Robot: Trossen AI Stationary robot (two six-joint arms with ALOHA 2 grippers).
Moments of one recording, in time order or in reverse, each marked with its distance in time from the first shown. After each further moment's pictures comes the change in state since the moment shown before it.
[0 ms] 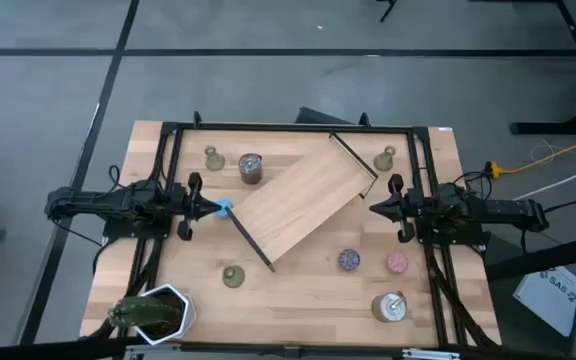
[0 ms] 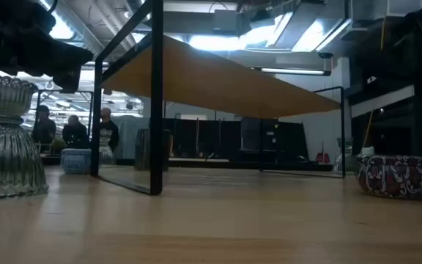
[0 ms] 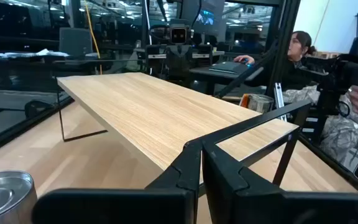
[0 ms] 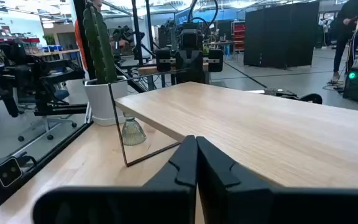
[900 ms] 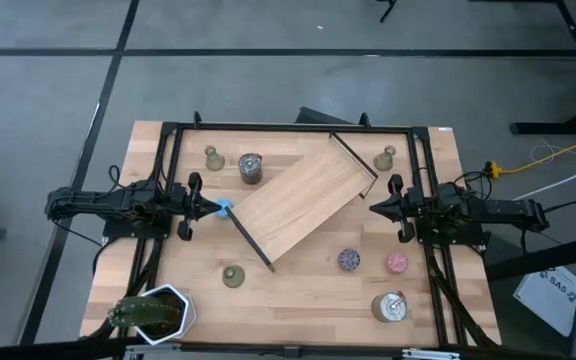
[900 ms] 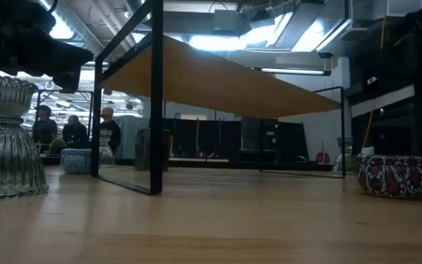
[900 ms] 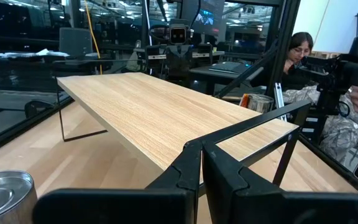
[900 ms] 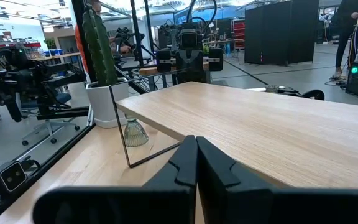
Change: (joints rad) left arm 0.000 0.000 0.000 0.000 0.000 0.000; right arm 0.000 0.000 0.000 0.001 0.000 0.027
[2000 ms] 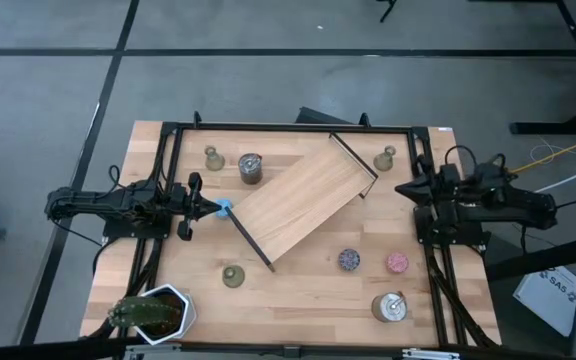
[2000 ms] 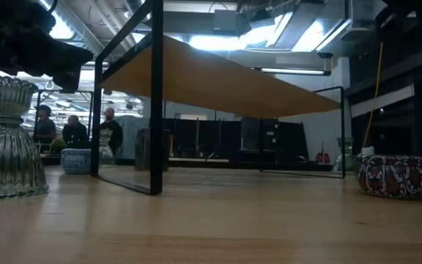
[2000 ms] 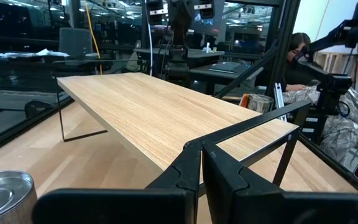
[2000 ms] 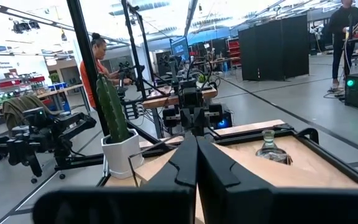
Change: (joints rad) left arm 0.000 0.000 0.000 0.002 0.000 0.000; right arm 0.000 0.119 0.455 -0.248 0.027 0.079
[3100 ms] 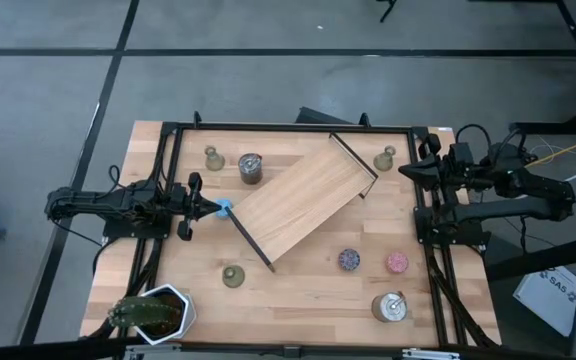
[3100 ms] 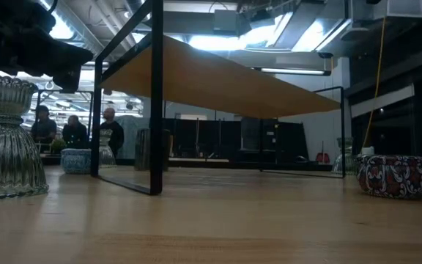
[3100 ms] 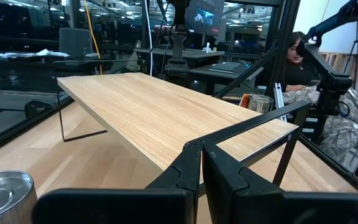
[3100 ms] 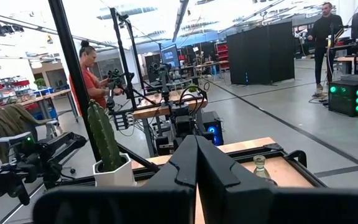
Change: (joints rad) left arm 0.000 0.000 0.000 0.001 0.000 0.000; right arm 0.000 0.301 0.324 -0.023 0.052 -0.008
